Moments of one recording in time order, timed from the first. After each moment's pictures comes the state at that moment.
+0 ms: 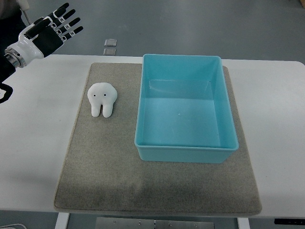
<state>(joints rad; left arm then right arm) -0.86 0.64 -0.64 -0.84 -0.35 -0.47 0.03 0.00 0.00 0.03 0.11 -0.11 0.20 0.00</state>
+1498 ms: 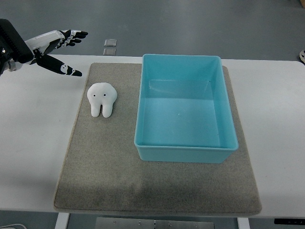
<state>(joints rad) -0.84 0.85 -0.62 -1.16 1.07 -0.27 -0.25 0.00 0.00 0.03 0.11 -0.11 0.20 0.00</state>
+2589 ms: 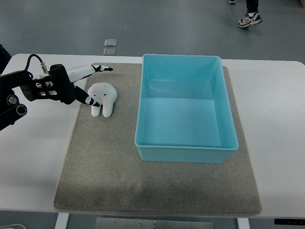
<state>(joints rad) -0.81 0.66 -0.48 -1.12 1.41 -0.08 -0.18 0.00 0.00 0.03 0.11 -0.11 0.20 0.00</state>
